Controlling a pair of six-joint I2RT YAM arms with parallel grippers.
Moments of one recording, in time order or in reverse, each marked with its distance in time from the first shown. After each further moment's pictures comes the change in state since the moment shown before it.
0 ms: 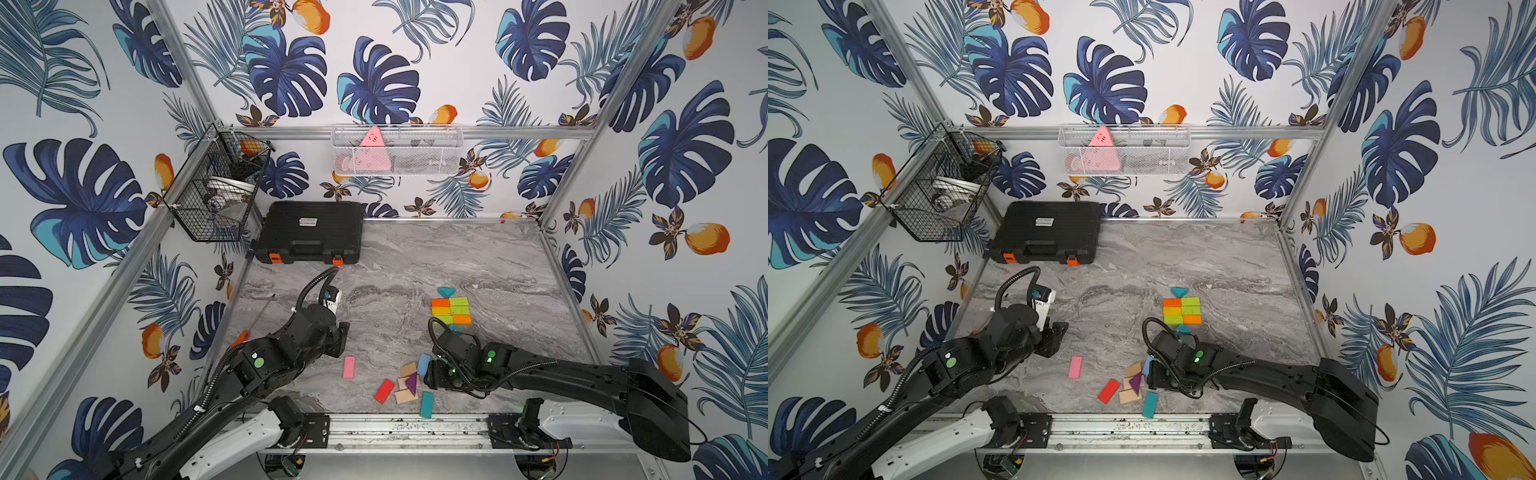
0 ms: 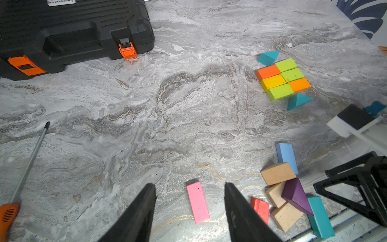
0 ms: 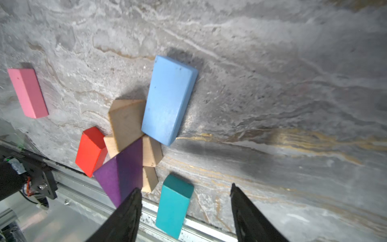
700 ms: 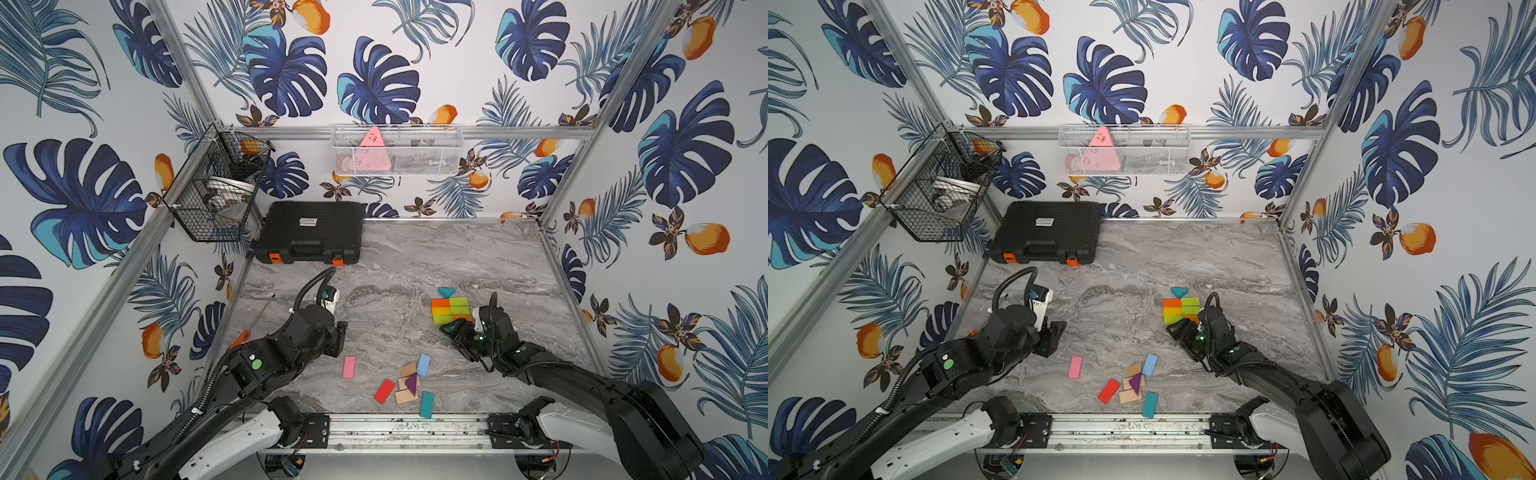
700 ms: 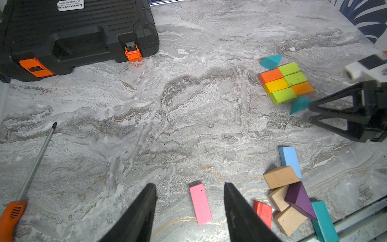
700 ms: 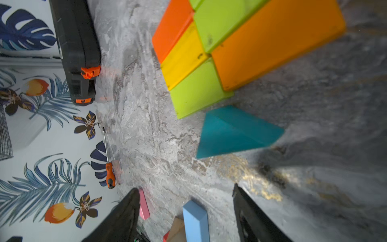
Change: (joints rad) left arm 0.000 -0.014 0.001 -0.001 -0.022 -0.001; right arm -0.576 -0.157 -0.252 0.534 -0.203 0.054
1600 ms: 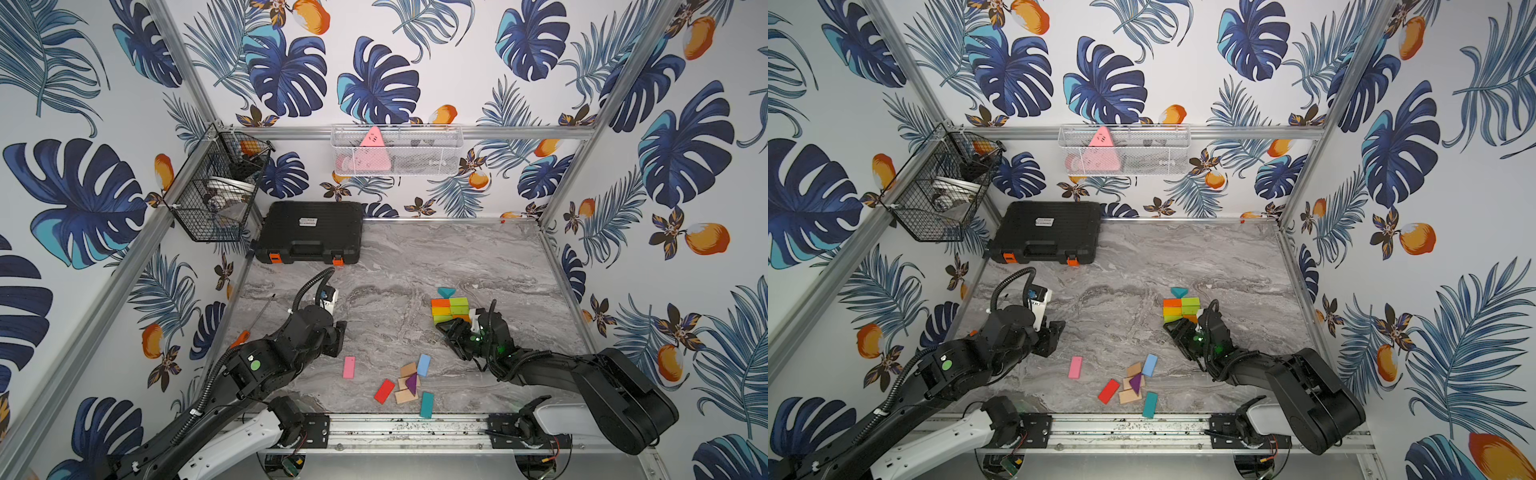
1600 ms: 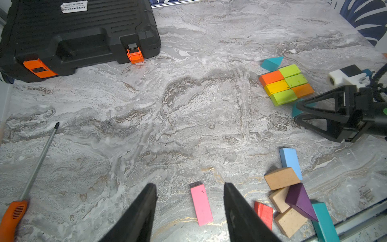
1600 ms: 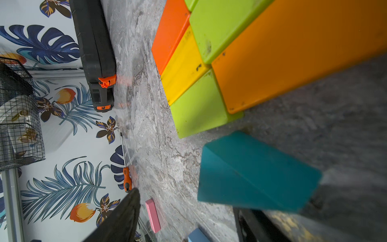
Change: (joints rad) left arm 0.000 -0.006 0.000 -0.002 -0.009 0.000; right arm -0.023 0.280 -0.135 0.526 -0.048 0.124
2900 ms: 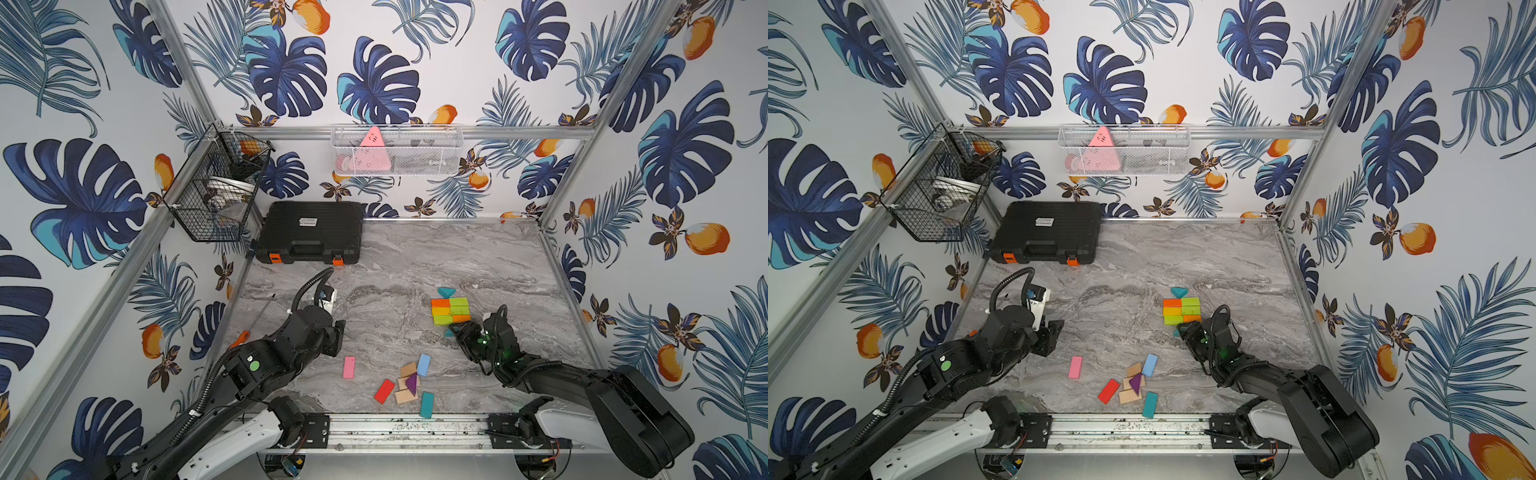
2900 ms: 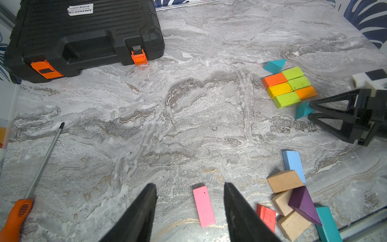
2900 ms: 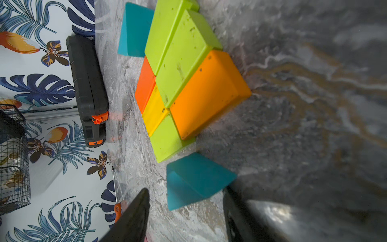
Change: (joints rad) left arm 0.000 -0.005 0.001 -0.001 -0.019 -0.003; right arm -0.023 -0.104 -0.042 -0.097 0.182 0.043
